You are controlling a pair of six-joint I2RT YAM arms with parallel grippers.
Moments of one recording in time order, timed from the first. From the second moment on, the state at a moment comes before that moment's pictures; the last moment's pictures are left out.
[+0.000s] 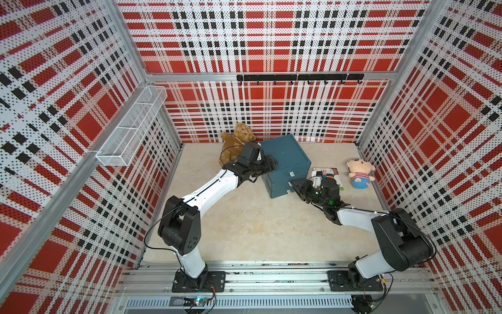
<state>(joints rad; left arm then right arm) -0.54 1.73 1.43 -0.32 0.20 -0.76 0.38 1.53 0.58 0.65 -0.41 1.25</state>
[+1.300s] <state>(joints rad) -0.54 1.73 1.43 -0.32 0.20 -0.76 0.38 1.61 0.64 0.64 -0.41 1.27</state>
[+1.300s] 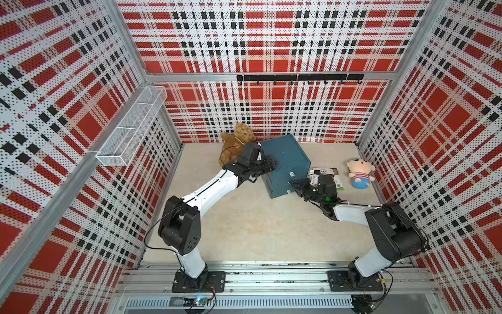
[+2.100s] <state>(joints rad) -0.54 1.73 1.42 -0.31 0.21 -0.76 0.38 1.22 0.44 0.32 -0.45 1.18</state>
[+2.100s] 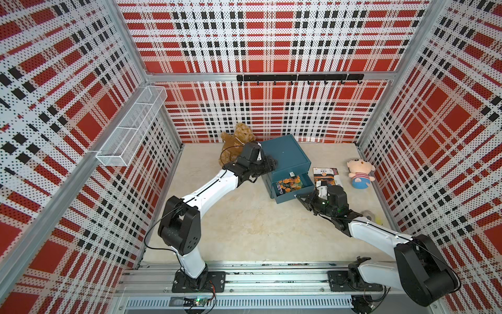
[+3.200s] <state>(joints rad) -0.54 1.73 1.42 -0.31 0.20 -0.76 0.36 0.92 0.40 -0.08 -0.44 1.05</state>
